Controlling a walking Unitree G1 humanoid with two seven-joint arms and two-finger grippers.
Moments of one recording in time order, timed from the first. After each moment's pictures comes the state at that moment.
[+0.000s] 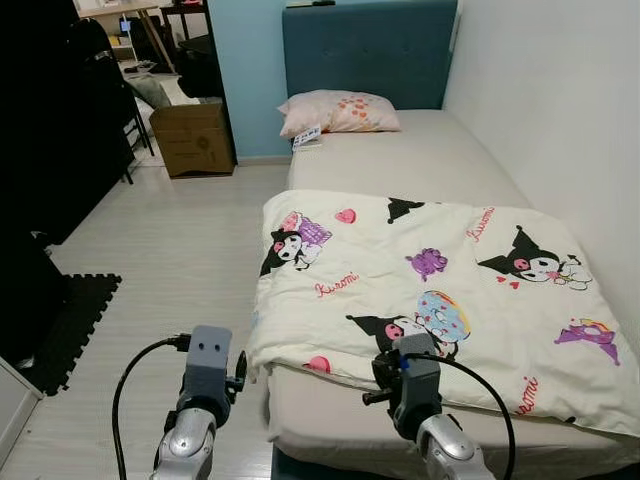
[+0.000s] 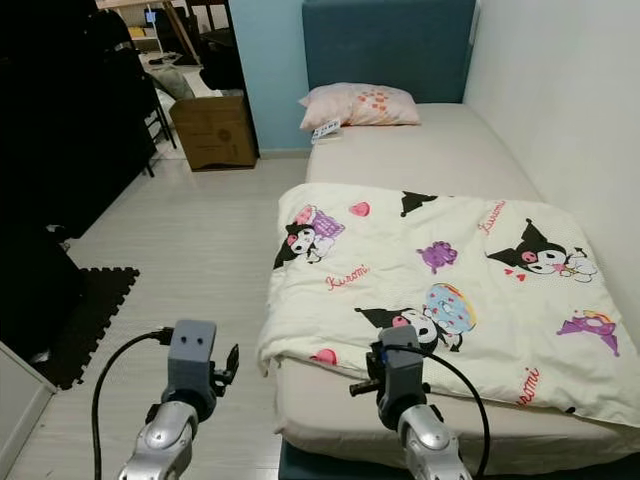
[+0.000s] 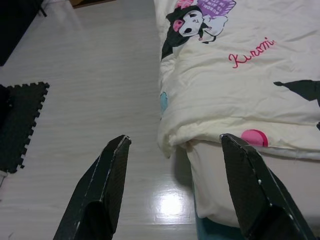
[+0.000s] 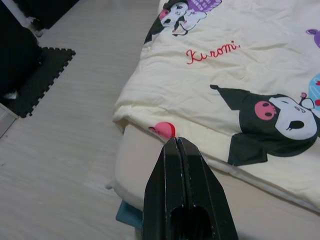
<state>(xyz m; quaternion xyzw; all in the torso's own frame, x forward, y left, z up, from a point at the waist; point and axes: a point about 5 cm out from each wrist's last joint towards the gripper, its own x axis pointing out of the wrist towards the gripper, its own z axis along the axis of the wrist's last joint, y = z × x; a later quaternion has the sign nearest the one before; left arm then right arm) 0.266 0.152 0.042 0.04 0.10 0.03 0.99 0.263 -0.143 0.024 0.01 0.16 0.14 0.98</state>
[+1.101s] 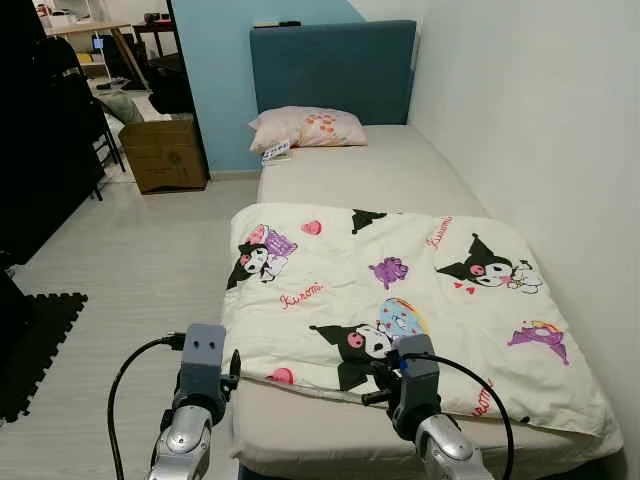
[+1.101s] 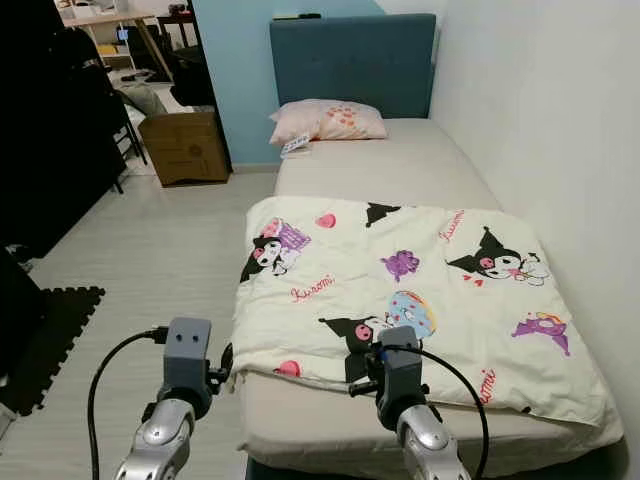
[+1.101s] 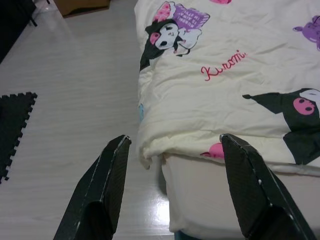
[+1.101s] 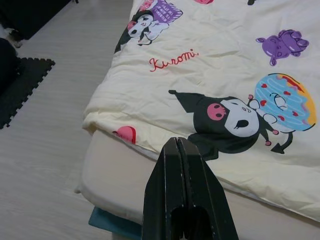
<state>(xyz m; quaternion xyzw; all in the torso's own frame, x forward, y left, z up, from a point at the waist) 0.271 0.157 0.039 0.04 0.11 0.04 0.99 0.263 -0.143 0.023 0.01 0.17 0.14 0.98</state>
